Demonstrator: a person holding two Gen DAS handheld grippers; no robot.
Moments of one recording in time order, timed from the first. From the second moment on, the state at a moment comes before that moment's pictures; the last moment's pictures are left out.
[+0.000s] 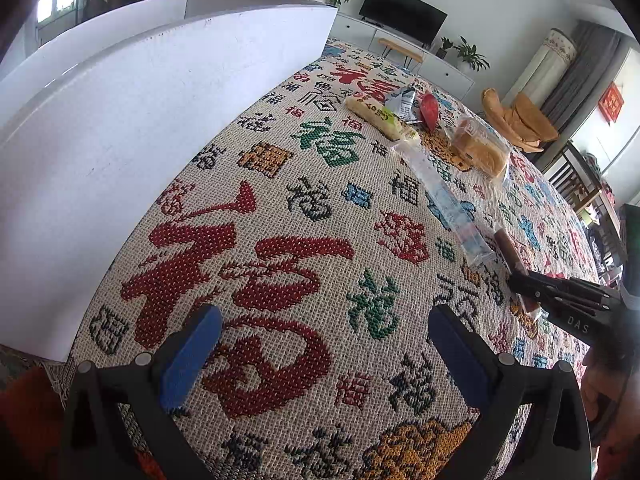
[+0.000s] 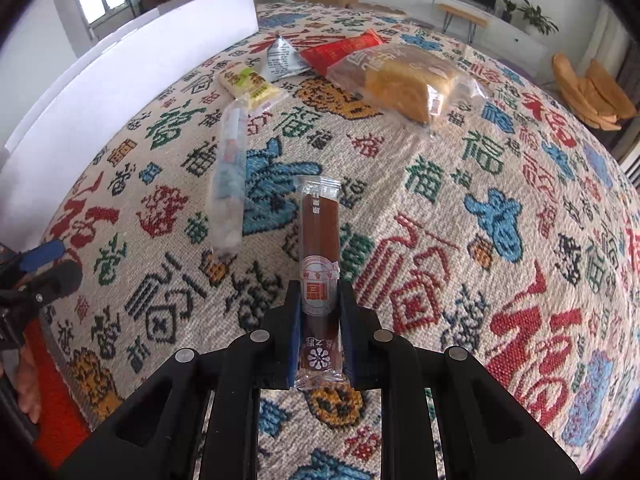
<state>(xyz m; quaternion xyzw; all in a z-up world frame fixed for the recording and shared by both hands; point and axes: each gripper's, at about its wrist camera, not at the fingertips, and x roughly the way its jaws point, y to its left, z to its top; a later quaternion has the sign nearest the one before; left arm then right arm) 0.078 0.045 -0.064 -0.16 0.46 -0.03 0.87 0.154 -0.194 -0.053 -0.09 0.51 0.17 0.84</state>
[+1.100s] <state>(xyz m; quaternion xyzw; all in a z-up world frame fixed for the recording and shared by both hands) 0.078 0.046 -0.064 -0.16 0.46 -0.03 0.87 0.114 -0.259 -0.066 -0.06 0.45 0.10 0.88</state>
